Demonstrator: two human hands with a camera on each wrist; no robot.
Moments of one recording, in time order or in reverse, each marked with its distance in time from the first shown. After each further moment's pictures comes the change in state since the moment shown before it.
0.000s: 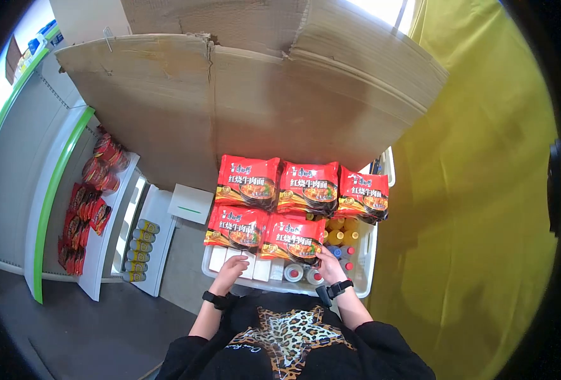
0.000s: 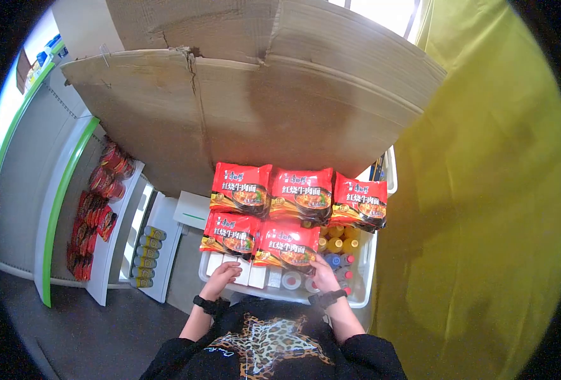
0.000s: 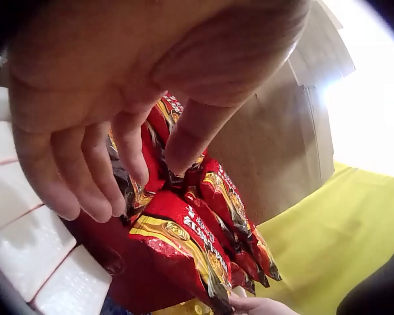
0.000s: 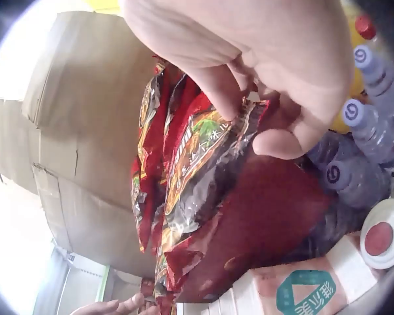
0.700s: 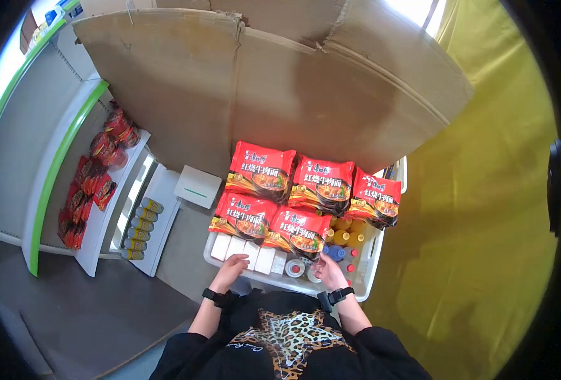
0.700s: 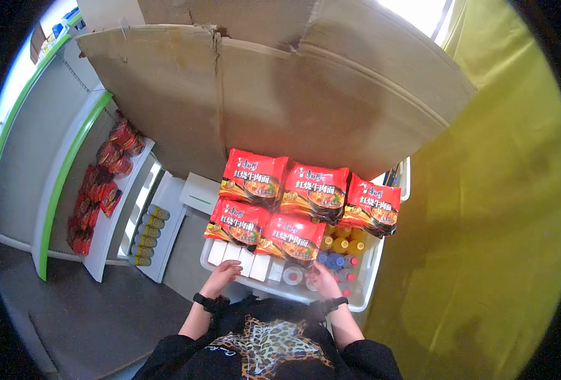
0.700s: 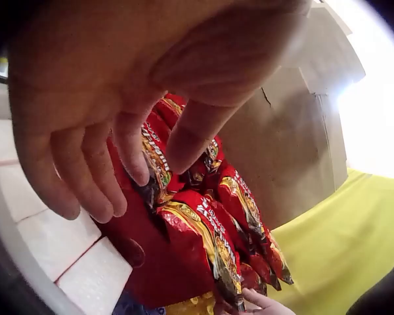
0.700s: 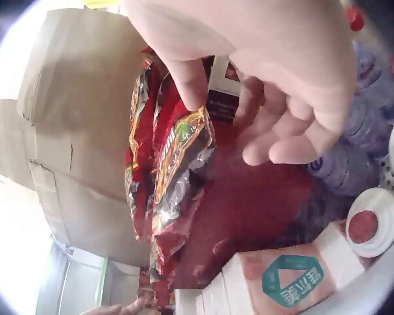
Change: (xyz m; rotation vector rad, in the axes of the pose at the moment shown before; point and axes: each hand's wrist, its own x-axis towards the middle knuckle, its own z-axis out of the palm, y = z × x) left_hand -0.020 -0.013 0.004 -0.031 0.077 -0.082; right_hand -0.016 0.010 -0.013 -0.020 0.162 0.307
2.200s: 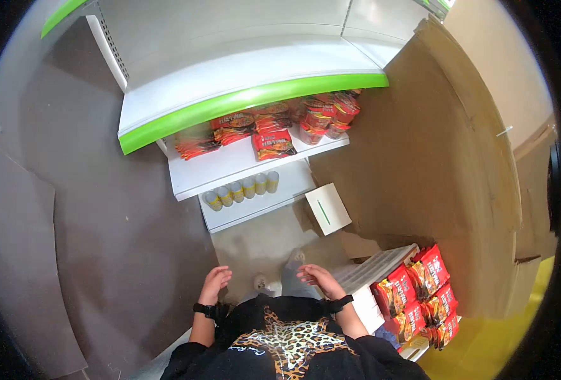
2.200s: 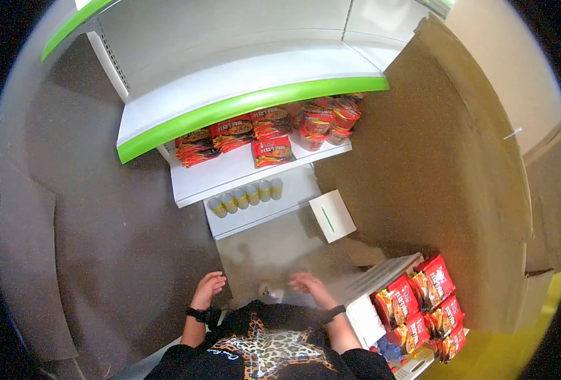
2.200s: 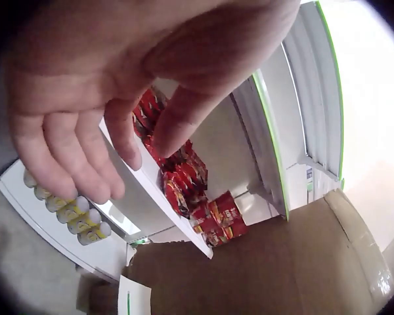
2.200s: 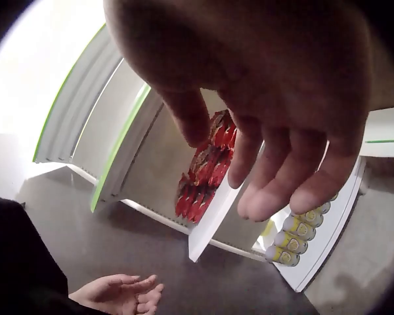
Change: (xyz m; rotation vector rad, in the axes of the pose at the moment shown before) left_hand -0.214 -0.187 -0.370 -0.835 0.825 0.065; right_hand 0.085 0.235 0.456 -1.163 -0.640 0.282
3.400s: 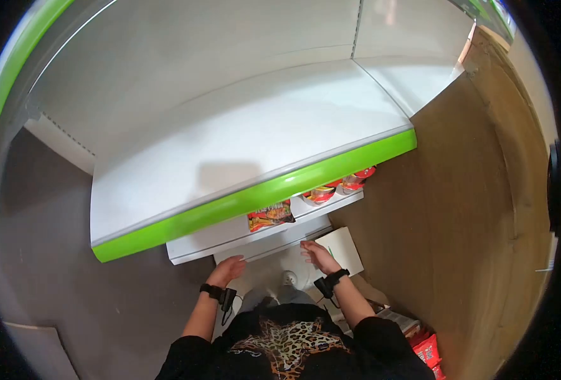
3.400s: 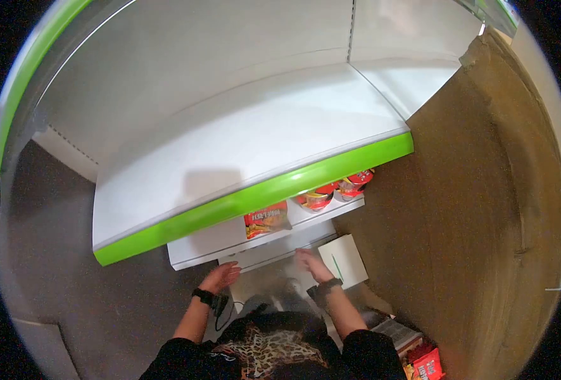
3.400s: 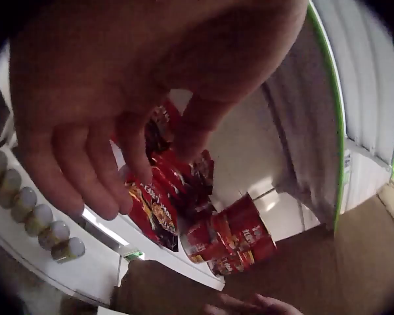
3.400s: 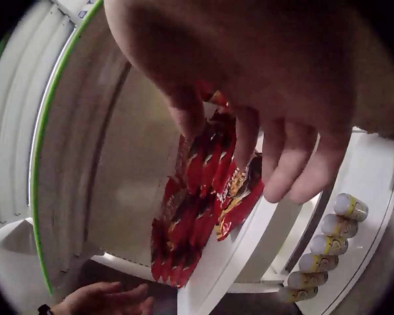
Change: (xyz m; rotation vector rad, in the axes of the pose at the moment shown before) left_hand 0.223 0.190 0.133 0.058 -0.146 -0.134; right_hand 0.279 -0.183 -0.144 0.111 -0.100 -0.033
